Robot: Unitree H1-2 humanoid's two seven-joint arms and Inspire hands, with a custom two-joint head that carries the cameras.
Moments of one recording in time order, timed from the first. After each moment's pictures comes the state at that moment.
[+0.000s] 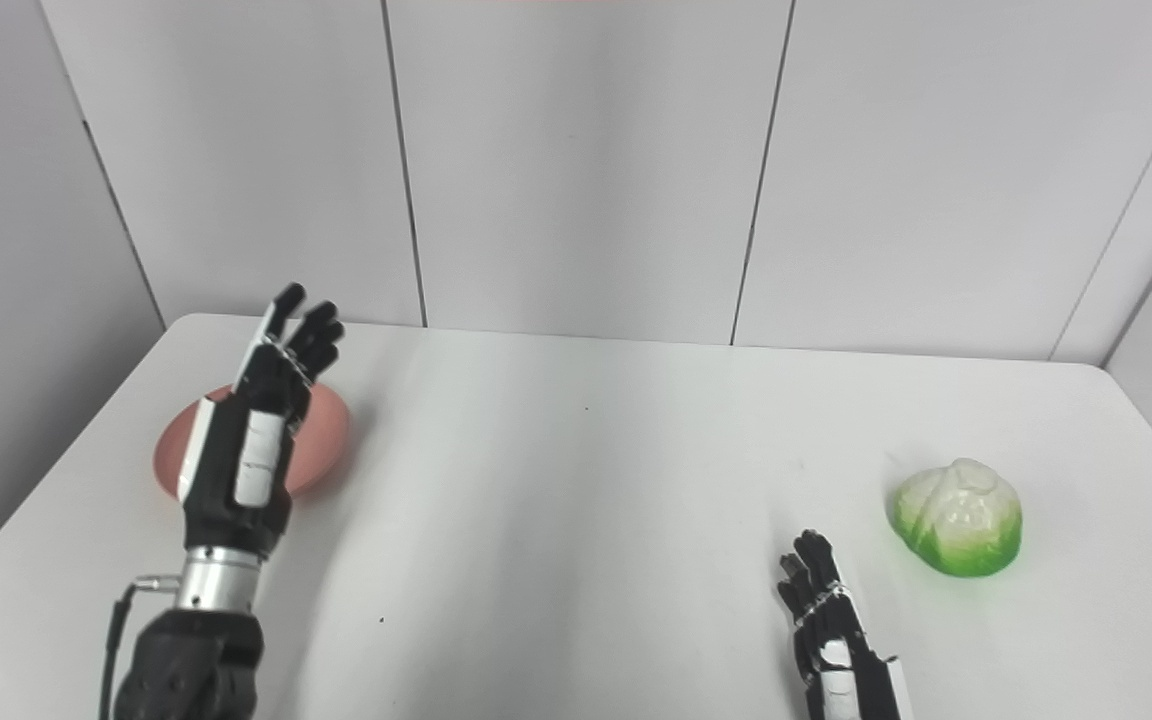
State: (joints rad) left arm -0.23 0.09 0.12 -0.13 -0.09 -0.12 0.02; right arm 0.11 0.02 -0.02 -0.03 0.20 -0.28 0.18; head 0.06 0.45
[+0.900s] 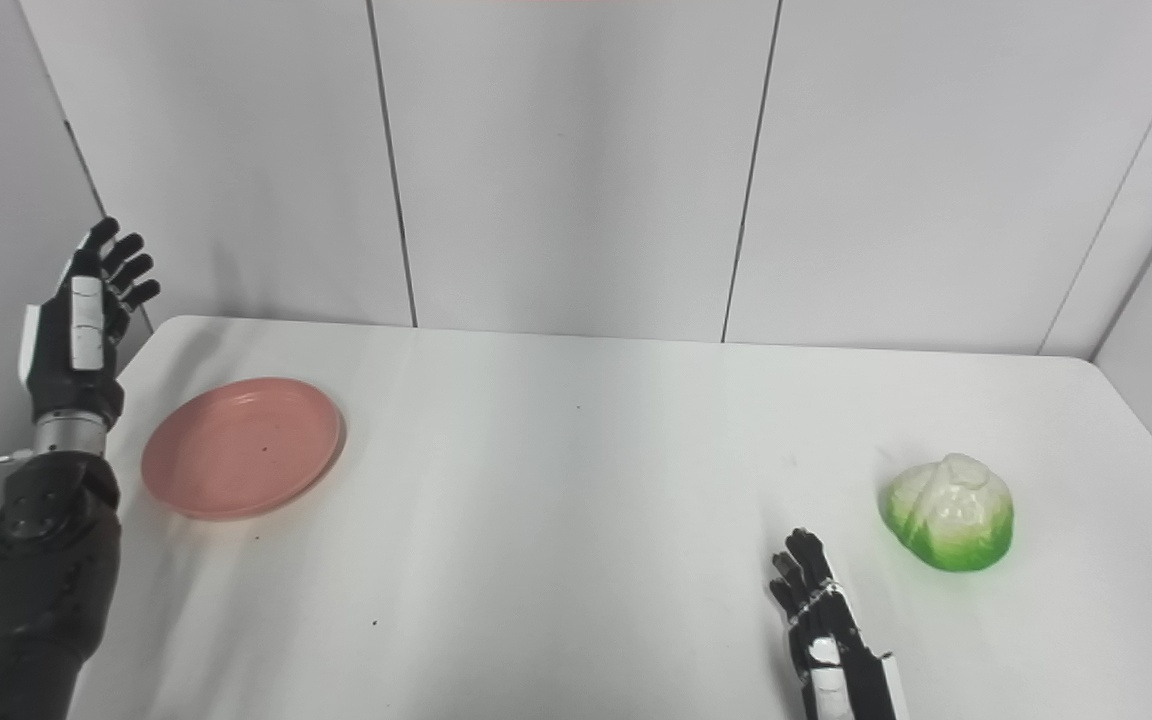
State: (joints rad) left arm -0.63 0.40 0.31 0.72 -0.19 -0.38 -0.01; right arm 0.12 0.02 -0.01 -0.03 0.19 -0.28 0.16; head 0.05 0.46
